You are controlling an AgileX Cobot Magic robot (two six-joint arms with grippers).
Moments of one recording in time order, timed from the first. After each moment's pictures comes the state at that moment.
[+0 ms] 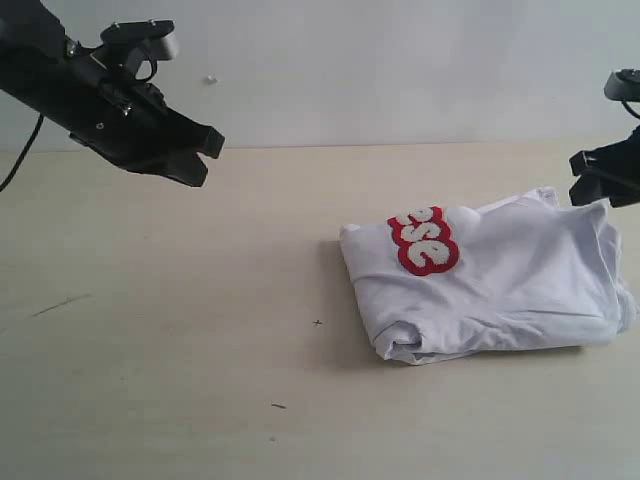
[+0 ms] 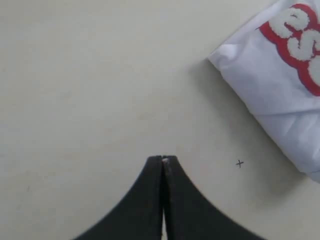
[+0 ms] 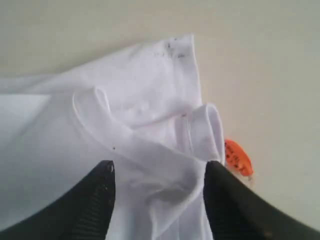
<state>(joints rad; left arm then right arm) -0.34 1.80 -1.36 -0.44 0.72 0.39 -0.37 1.95 -1.30 0.54 0.65 -0.66</state>
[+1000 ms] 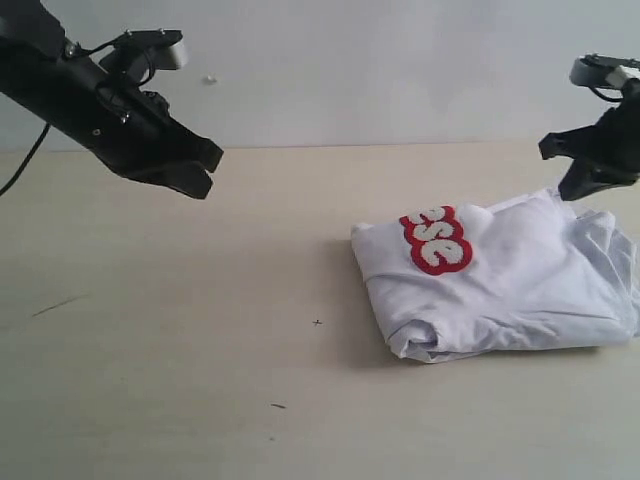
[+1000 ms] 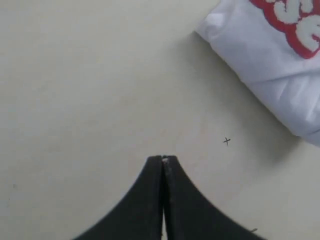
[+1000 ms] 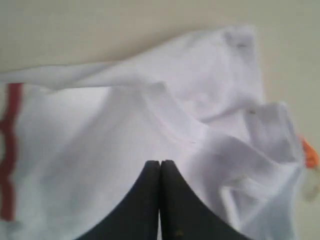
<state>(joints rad) -0.34 1.80 -1.36 -0.48 0.79 0.49 -0.27 1.96 -1.42 0.41 0.82 -0.45</state>
